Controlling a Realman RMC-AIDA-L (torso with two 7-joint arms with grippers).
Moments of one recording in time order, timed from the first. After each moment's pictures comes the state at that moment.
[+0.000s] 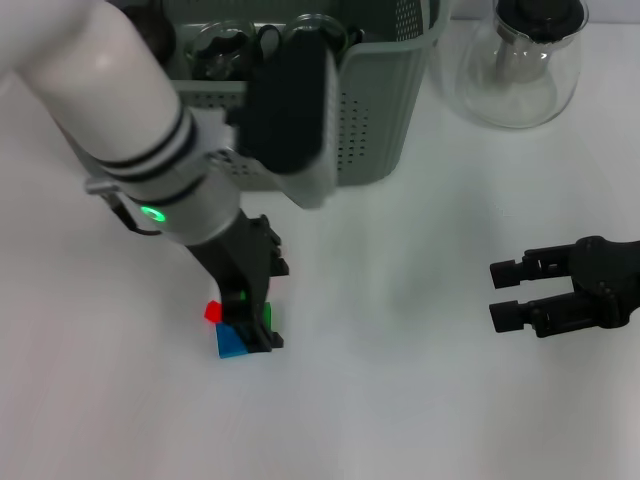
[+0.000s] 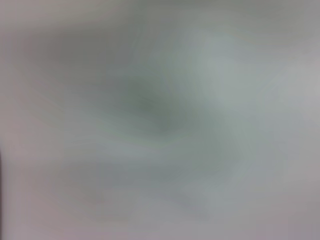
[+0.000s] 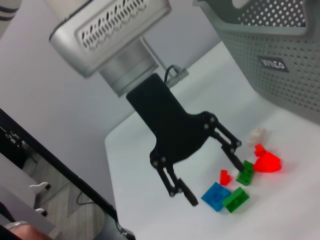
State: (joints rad) left arm -0.67 -2.17 1.53 1.33 2.61 1.70 -2.00; right arm 0.51 1.98 -0.85 -0.73 -2.07 -1.86 1.77
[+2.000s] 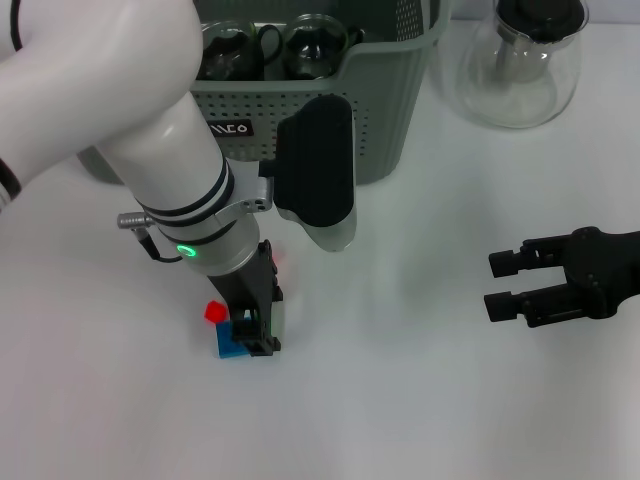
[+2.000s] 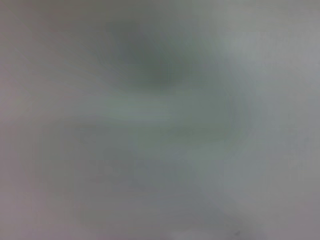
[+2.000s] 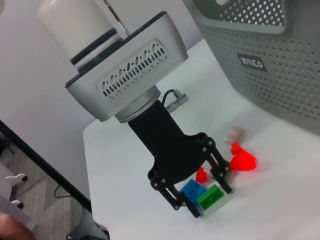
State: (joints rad) left arm -0.68 -2.17 1.71 1.18 2.65 1.50 -2.11; right arm 0.52 1.98 -0.85 -0.71 -2.09 -1.79 1.73
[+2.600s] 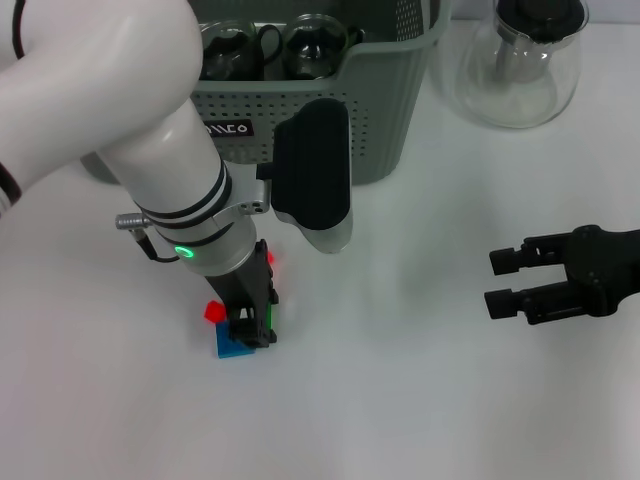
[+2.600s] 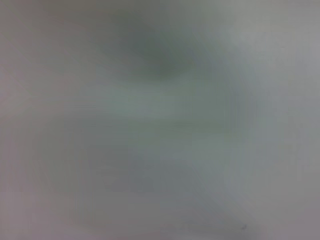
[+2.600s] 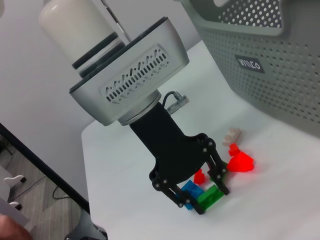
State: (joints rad) left arm -0.68 -2.17 1.72 1.17 2.67 1.48 -2.11; right arm 0.52 1.98 -0.85 -0.71 -2.09 -1.79 1.73
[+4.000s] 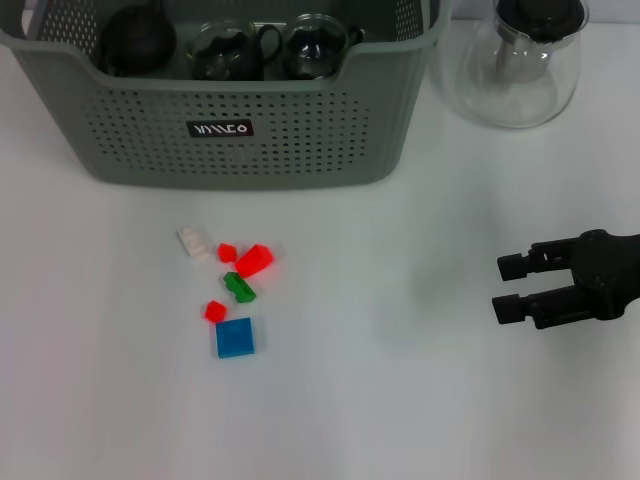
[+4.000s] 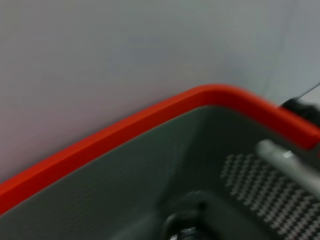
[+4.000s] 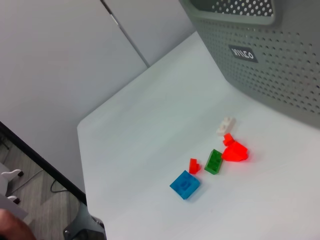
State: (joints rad) left arm -1.03 -2.03 0.91 1.10 2.69 1.39 -2.52; right arm 0.53 1.97 -0.85 -0.71 -2.11 -1.79 1.74
